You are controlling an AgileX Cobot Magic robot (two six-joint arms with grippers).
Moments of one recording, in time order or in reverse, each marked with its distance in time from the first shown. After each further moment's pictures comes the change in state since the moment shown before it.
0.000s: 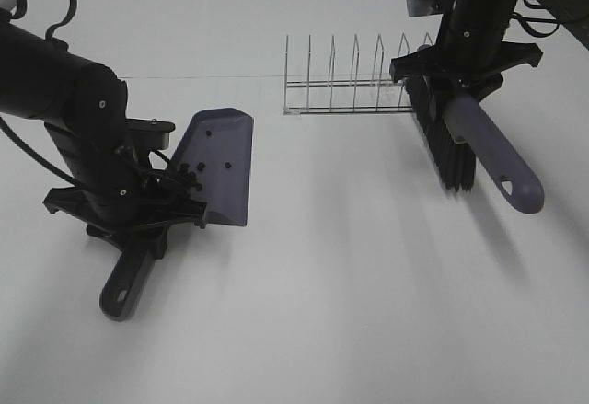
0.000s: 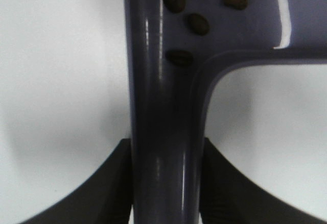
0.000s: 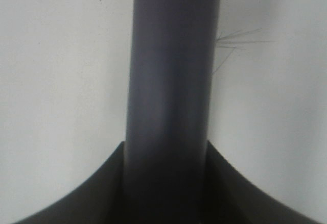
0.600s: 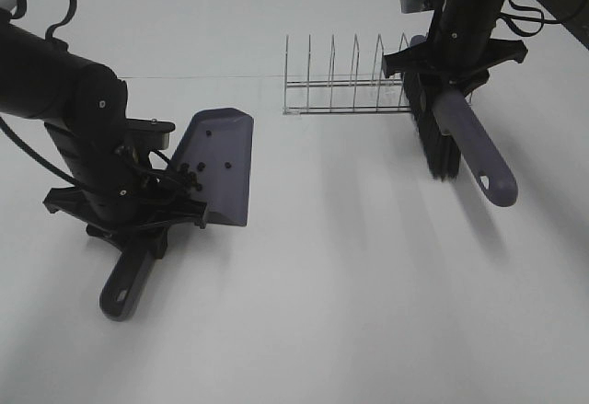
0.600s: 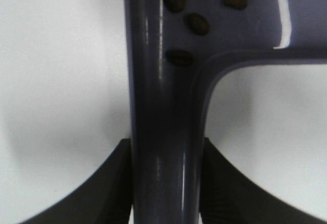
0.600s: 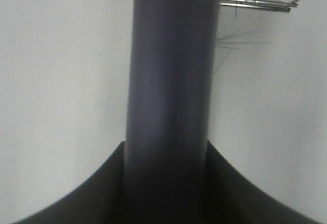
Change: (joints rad) left arm 0.000 0.000 0.000 0.000 0.000 0.001; right arm 0.000 0.081 -0.103 -0.018 -0.046 0.009
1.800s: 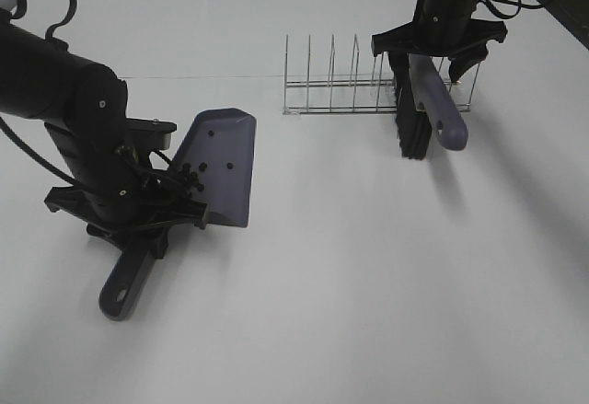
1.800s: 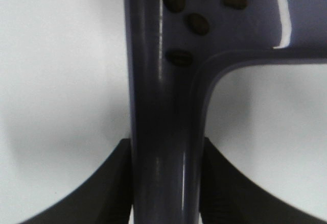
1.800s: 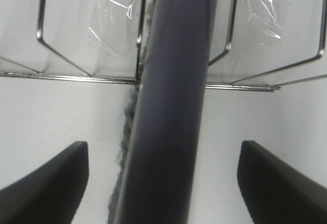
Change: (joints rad) left arm 0.000 0.000 0.000 -0.002 -0.001 0.019; right arm -0.001 0.190 -0.350 -0.037 0.070 0.027
